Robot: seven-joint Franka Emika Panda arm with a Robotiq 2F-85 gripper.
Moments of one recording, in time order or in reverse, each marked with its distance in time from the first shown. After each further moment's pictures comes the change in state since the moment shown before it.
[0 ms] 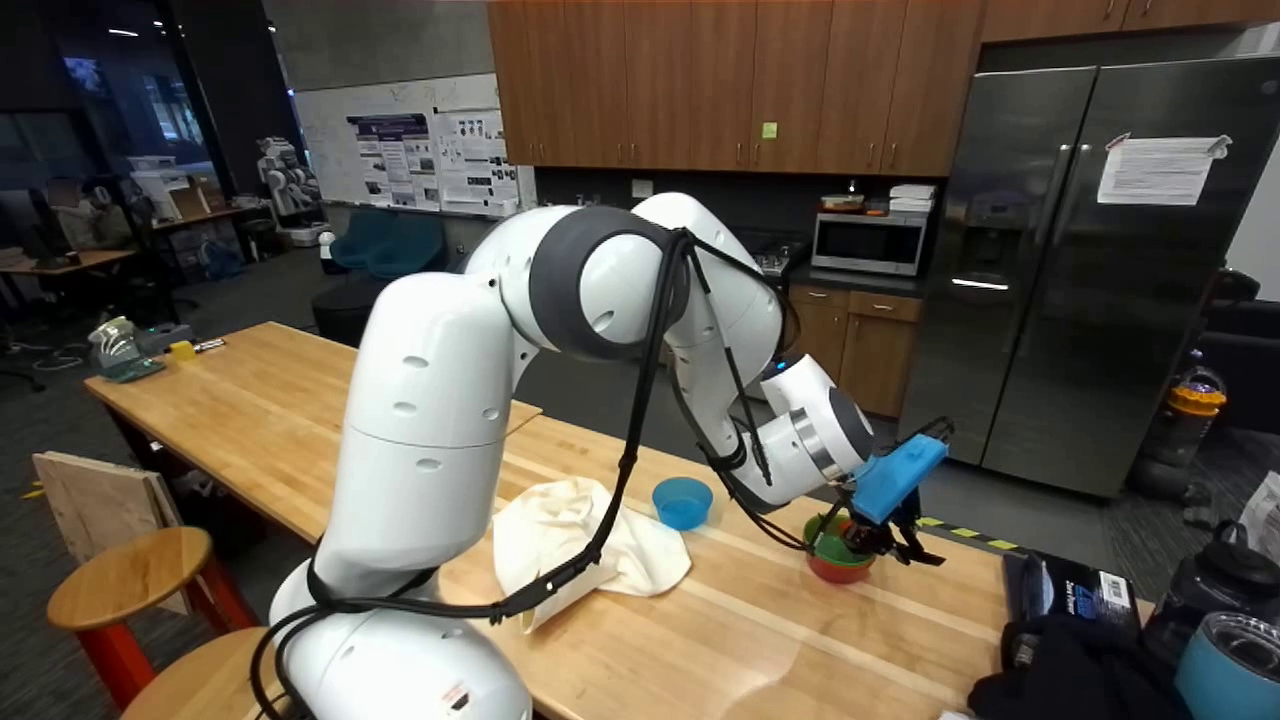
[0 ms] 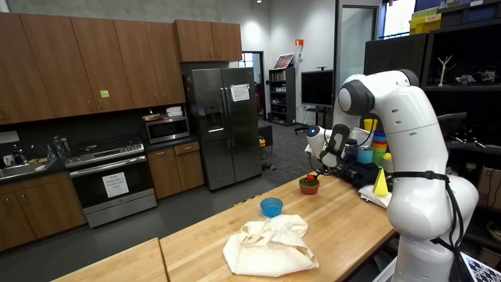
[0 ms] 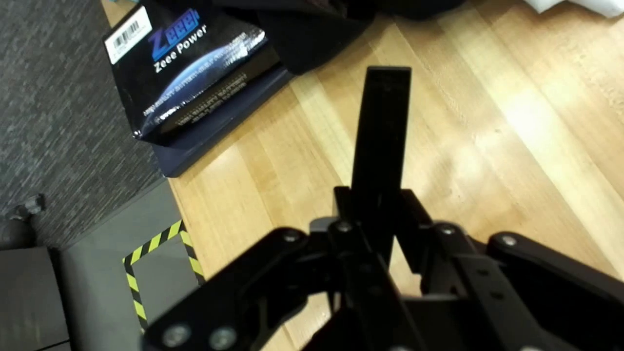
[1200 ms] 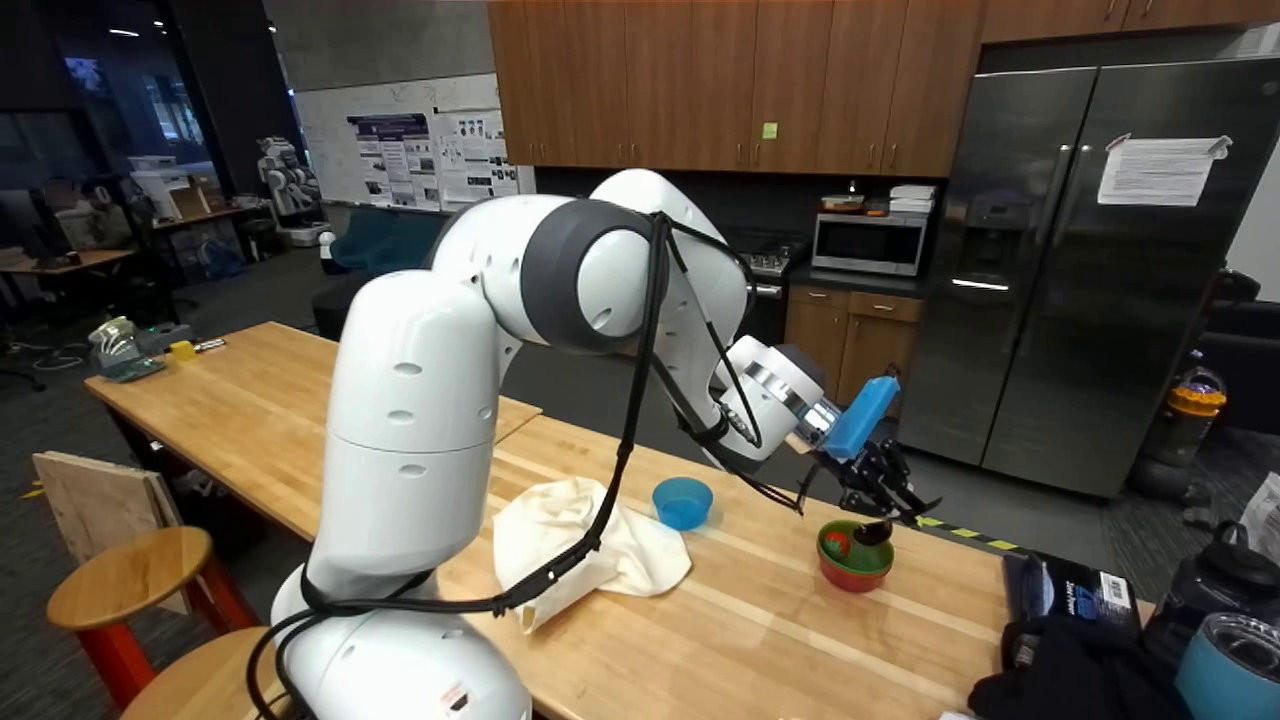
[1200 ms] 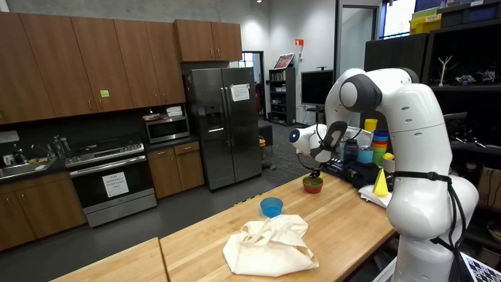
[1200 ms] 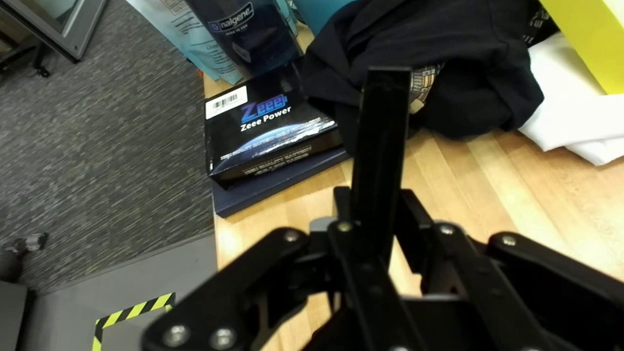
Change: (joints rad) arm -0.007 -0.062 0.176 0.051 -0.323 -0.407 0.070
